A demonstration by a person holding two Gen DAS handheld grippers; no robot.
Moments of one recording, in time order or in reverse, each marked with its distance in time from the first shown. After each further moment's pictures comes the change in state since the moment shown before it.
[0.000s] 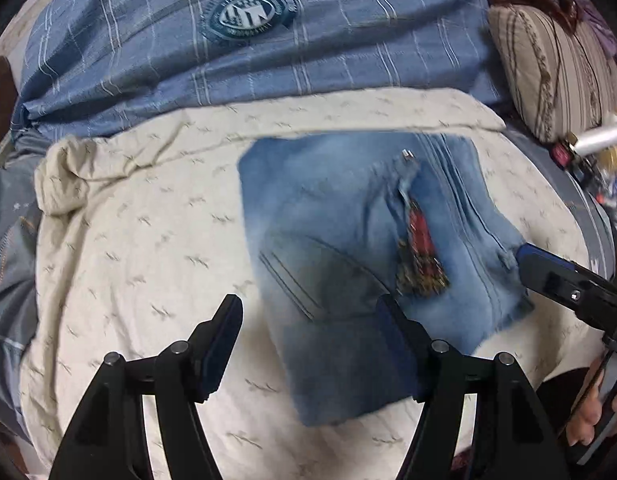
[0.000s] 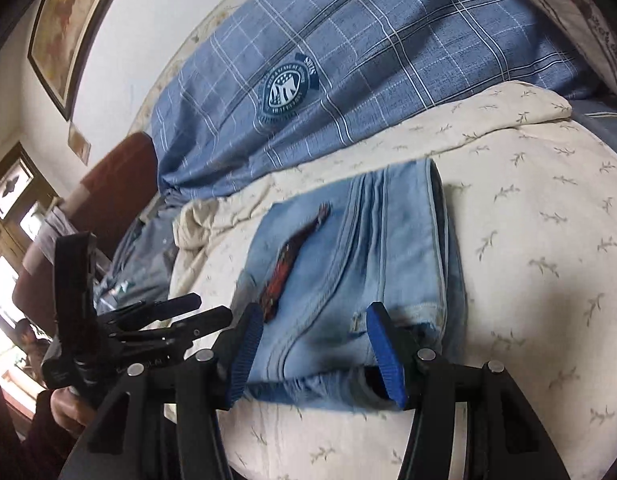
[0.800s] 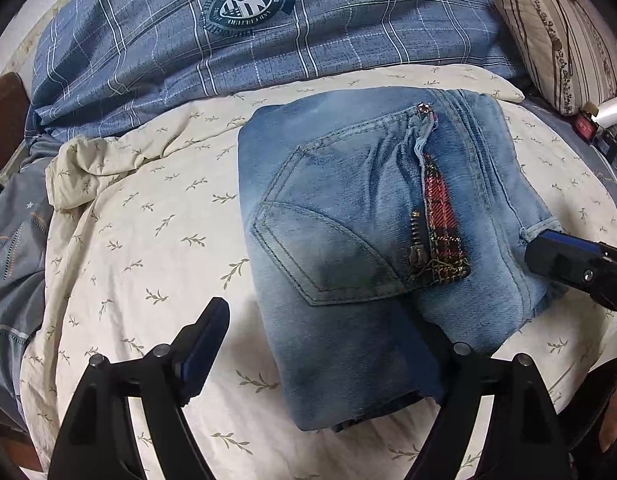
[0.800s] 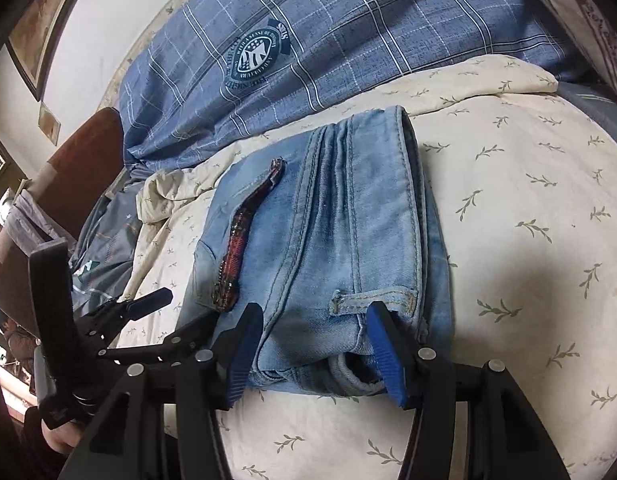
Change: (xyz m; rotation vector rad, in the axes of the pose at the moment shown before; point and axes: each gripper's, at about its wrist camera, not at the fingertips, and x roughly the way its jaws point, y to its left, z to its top) left arm 0.023 -0.014 -0.019 0.044 -0.030 0.136; right arm 0.028 -0.010 -0.009 0.001 0.084 -0.107
